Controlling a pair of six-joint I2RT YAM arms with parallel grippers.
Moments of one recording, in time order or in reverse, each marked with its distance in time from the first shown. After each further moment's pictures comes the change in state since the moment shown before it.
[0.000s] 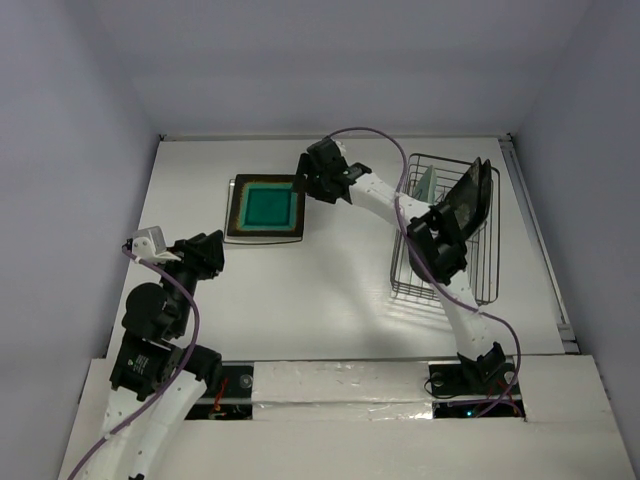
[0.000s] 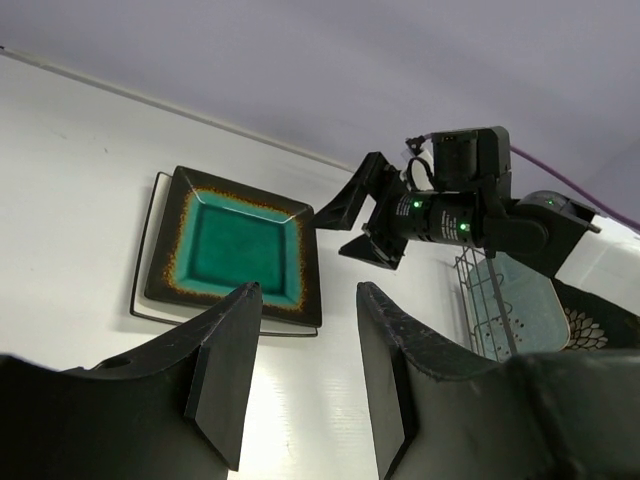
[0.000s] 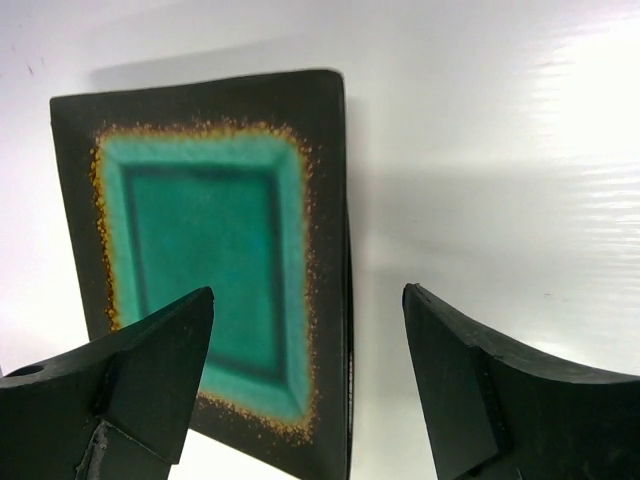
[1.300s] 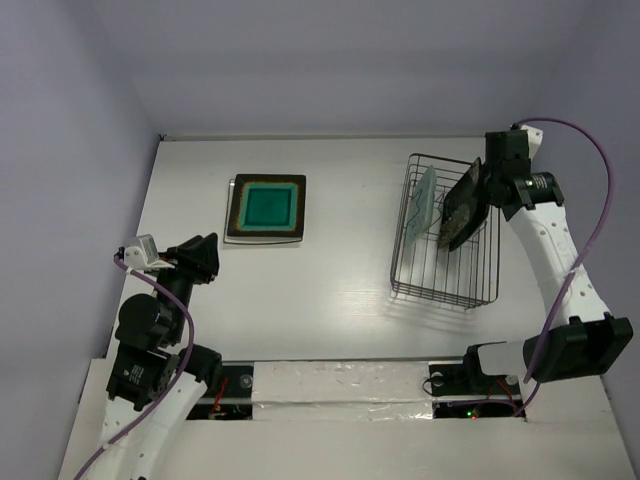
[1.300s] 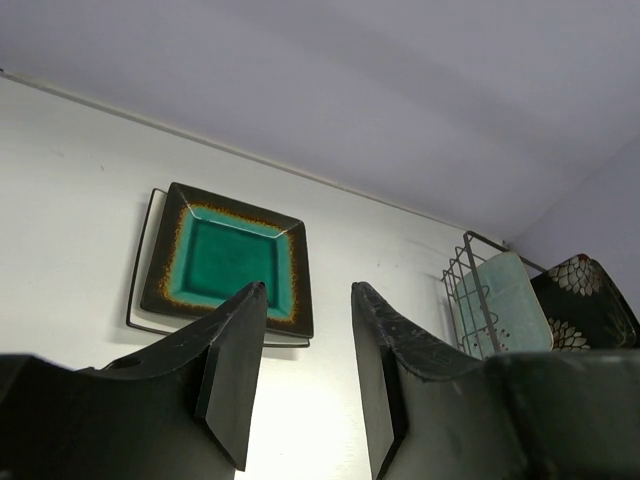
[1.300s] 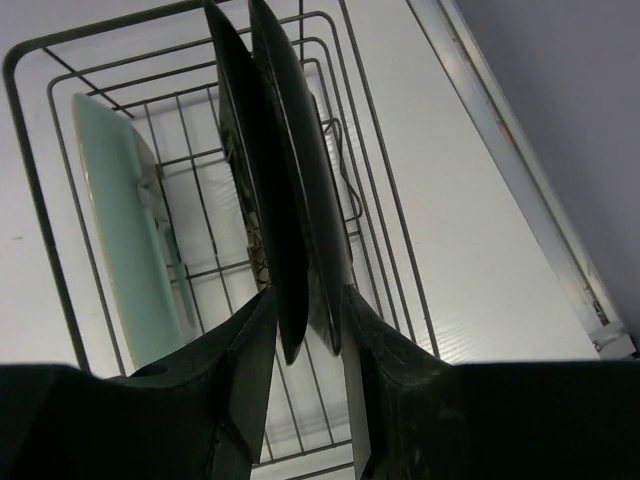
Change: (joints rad) left arm 0.000 -0.062 0.000 -0.006 0.000 0.000; right arm -0.538 -1.044 -0.623 -0.455 0.404 -0.402
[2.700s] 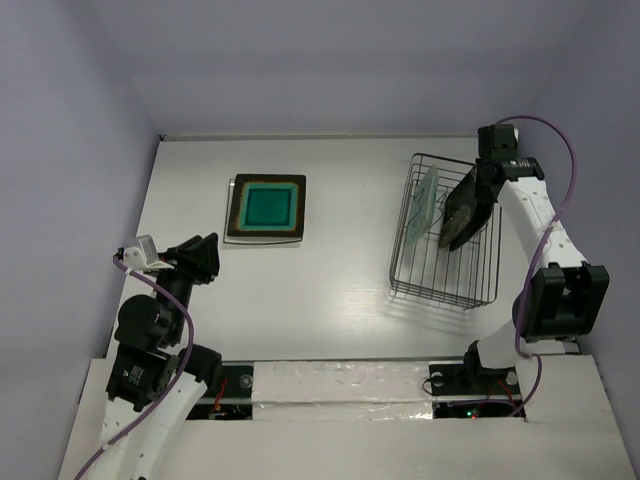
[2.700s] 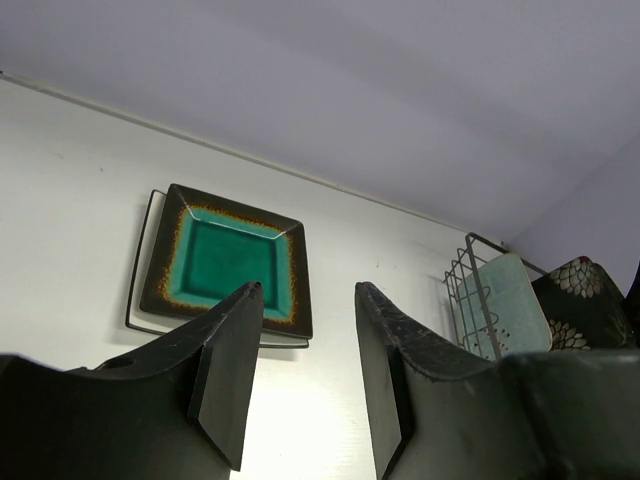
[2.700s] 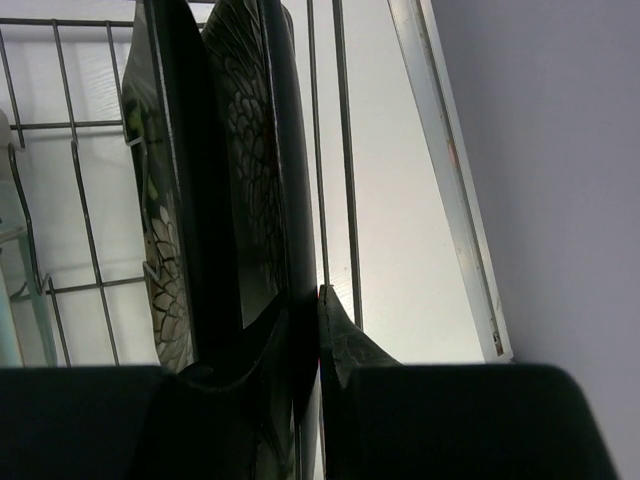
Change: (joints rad) left arm -0.001 -0.005 0.000 0.000 0.000 0.000; right arm -0.098 0.230 0.025 0.051 -0.007 -0.282
